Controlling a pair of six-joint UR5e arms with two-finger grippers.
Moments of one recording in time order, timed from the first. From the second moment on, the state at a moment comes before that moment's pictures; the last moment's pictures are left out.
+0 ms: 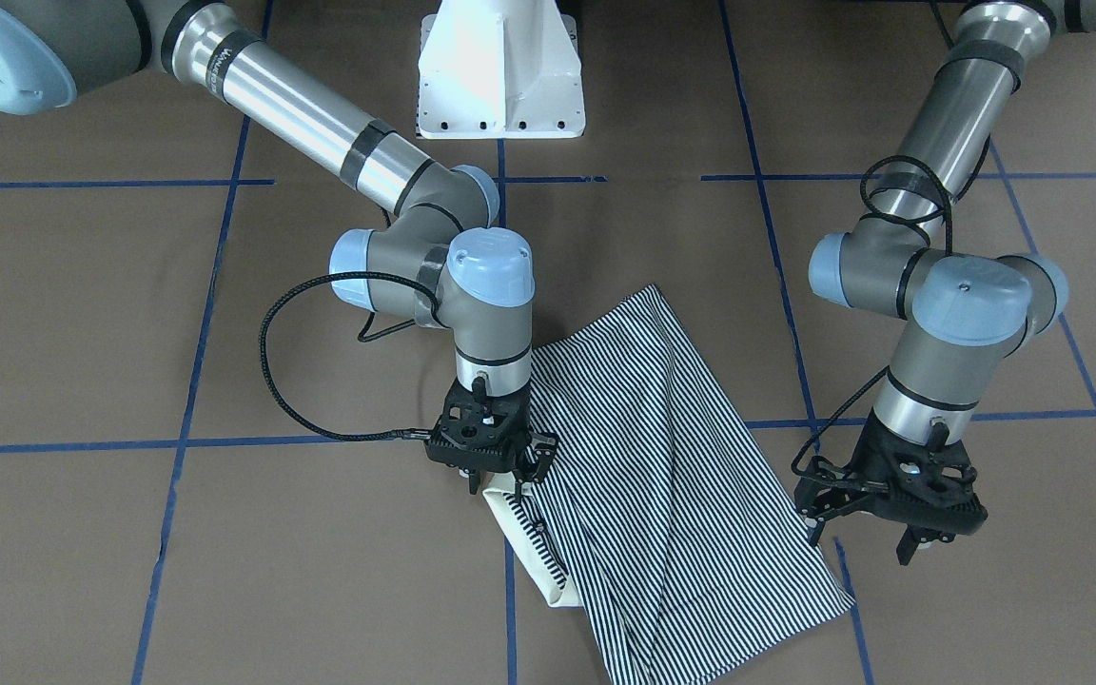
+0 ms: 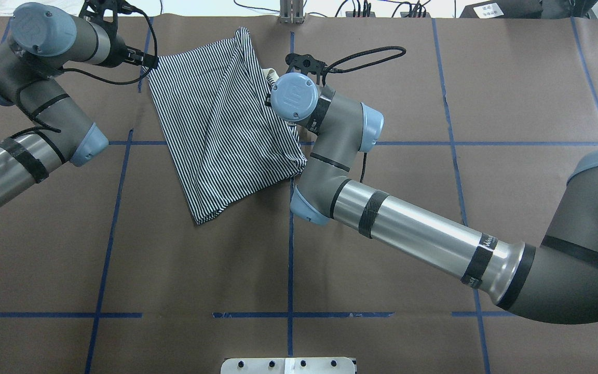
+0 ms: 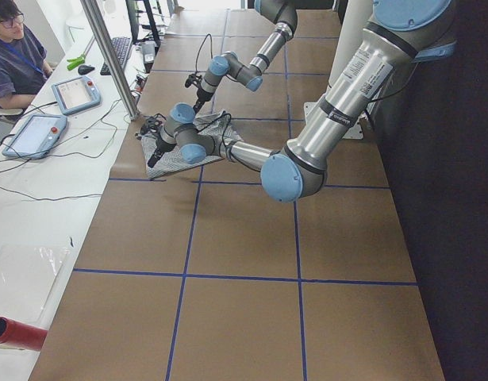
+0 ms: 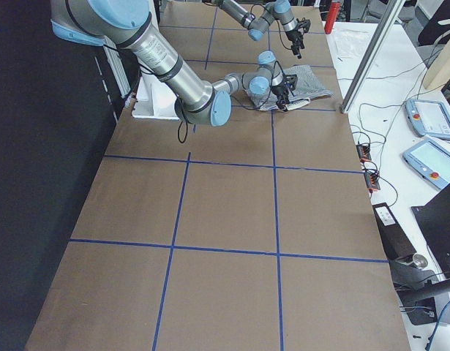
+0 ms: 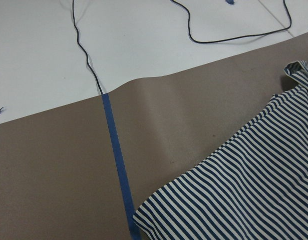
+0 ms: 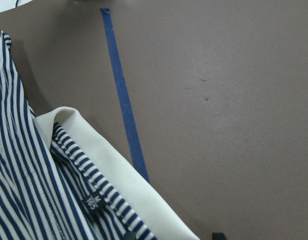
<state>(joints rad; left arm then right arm) -0.95 -2.20 -1.13 -2.37 -1.77 -0.67 0.59 -0.52 0.89 -1.07 1.51 1.45</state>
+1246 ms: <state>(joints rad) -0.94 -2.20 -1.13 -2.37 -1.77 -0.67 0.52 -0.83 1.41 -1.24 1.50 1.47</state>
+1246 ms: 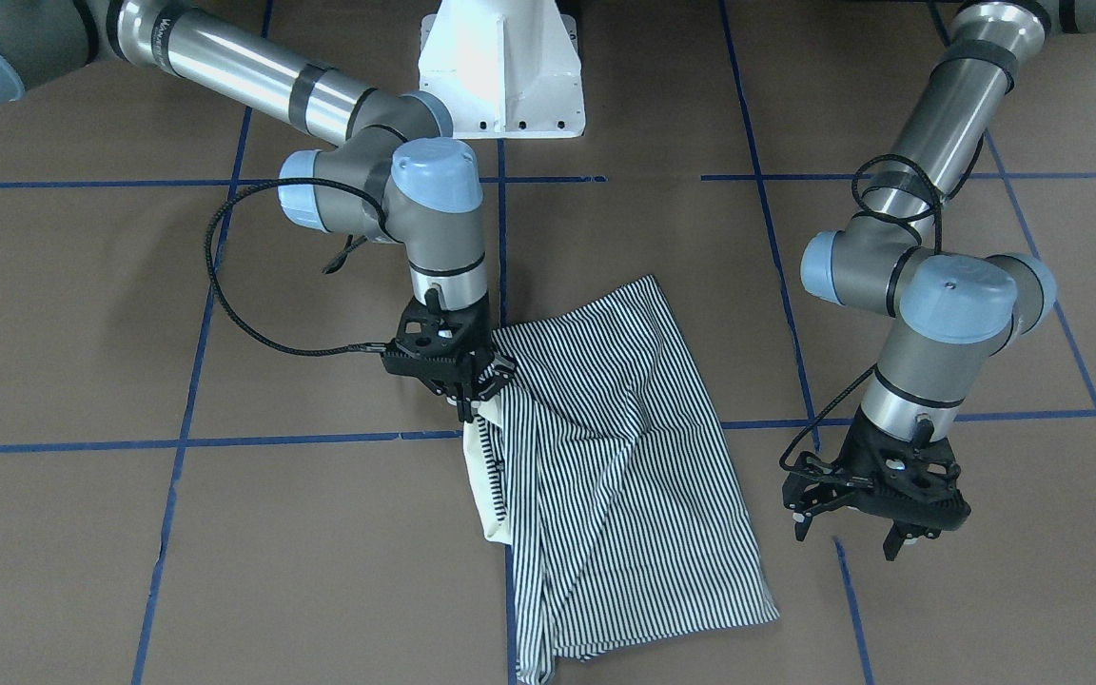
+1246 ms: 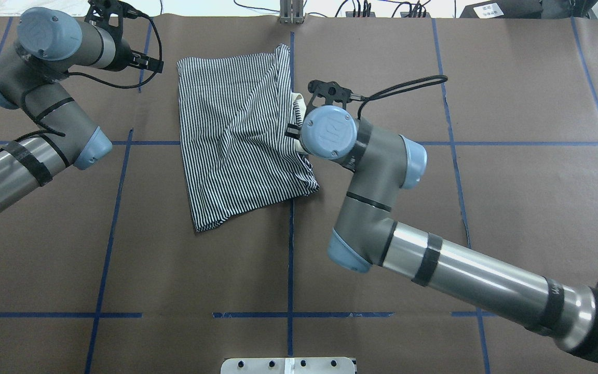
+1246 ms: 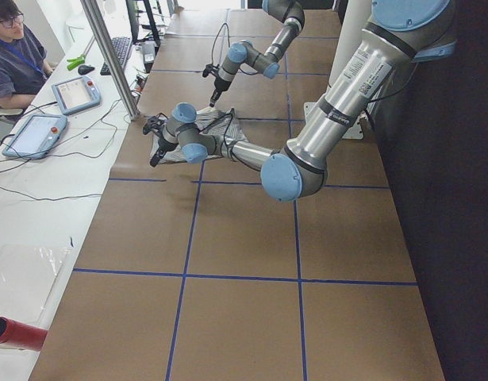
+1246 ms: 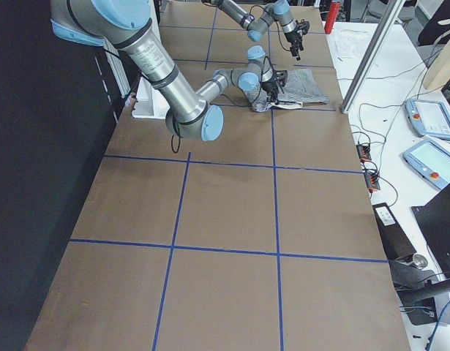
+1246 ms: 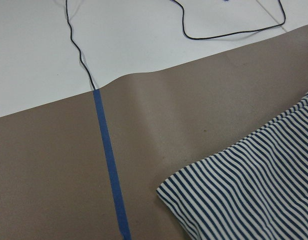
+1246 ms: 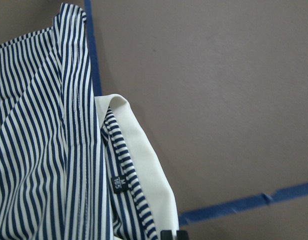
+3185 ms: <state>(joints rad) -0.92 -2.20 -1.16 -2.37 -1.77 -0.67 0.25 -1.10 1.83 -1.48 1.25 1.06</state>
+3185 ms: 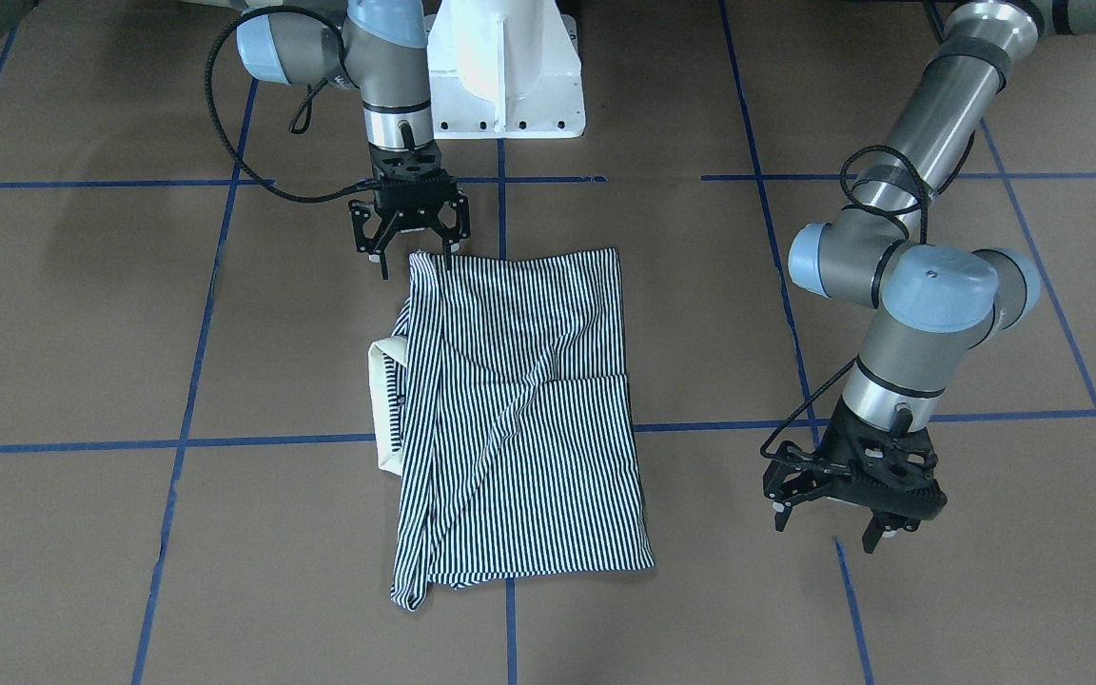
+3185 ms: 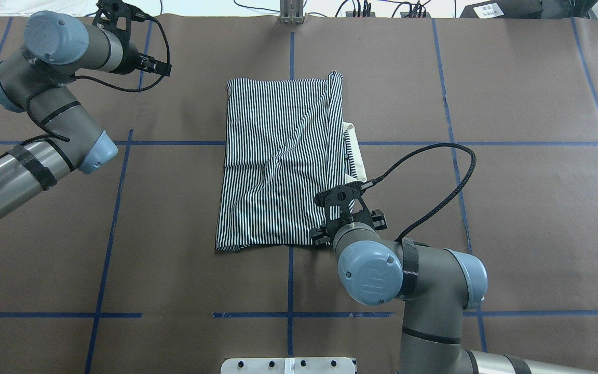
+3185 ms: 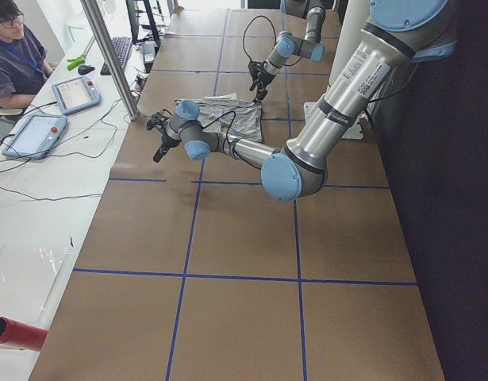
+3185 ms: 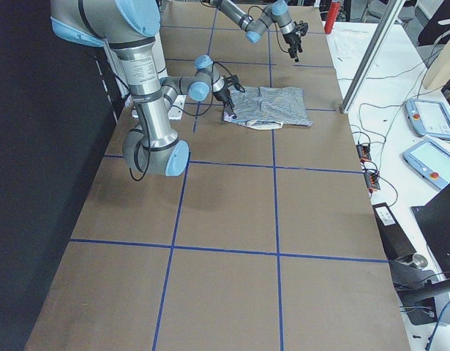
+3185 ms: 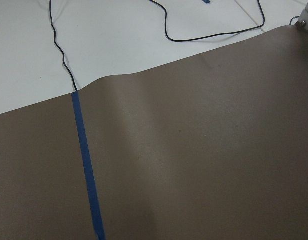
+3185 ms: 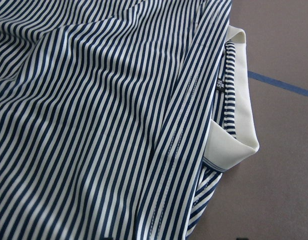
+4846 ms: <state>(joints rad) -0.92 -2.20 -1.16 -2.37 -1.77 -0.67 0.24 -1.13 1.85 -1.47 1.22 1.00</state>
